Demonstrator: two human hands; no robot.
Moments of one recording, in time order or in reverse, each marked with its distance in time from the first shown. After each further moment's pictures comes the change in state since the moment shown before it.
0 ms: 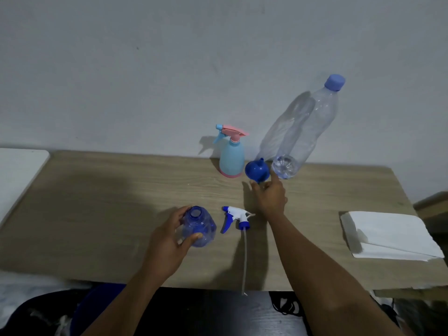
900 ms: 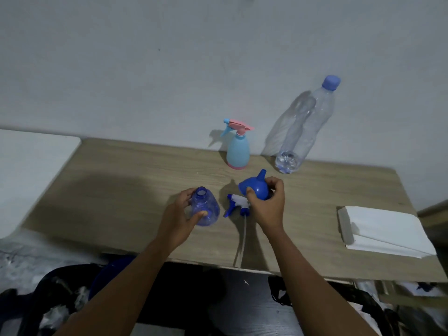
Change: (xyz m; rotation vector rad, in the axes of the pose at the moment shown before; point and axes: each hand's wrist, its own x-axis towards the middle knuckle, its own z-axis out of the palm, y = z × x) left_hand -0.007 0.016 0.009 0.008 0.093 -0.053; right_hand -0.101 -0.025 -0.045 0.564 0.003 -0.151
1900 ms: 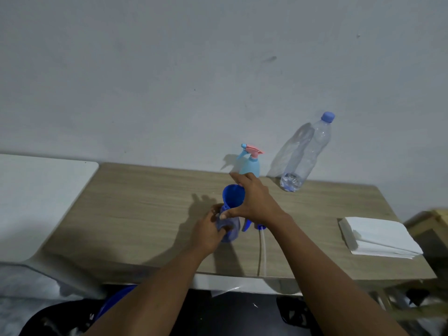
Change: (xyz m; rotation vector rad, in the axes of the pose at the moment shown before) left_hand 0.007 -0.018 -0.008 -0.098 -0.204 -0.084; right_hand -0.046 -0.130 0.064 -0.825 -0.558 -0.359
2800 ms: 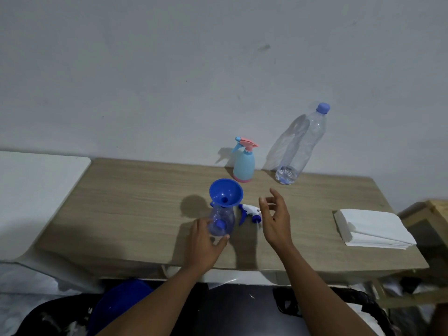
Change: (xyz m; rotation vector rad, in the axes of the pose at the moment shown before) left_hand -0.051 -0.009 0.019 0.178 0.201 0.062; right_hand -0.056 0.084 0.057 0.595 0.509 0.369
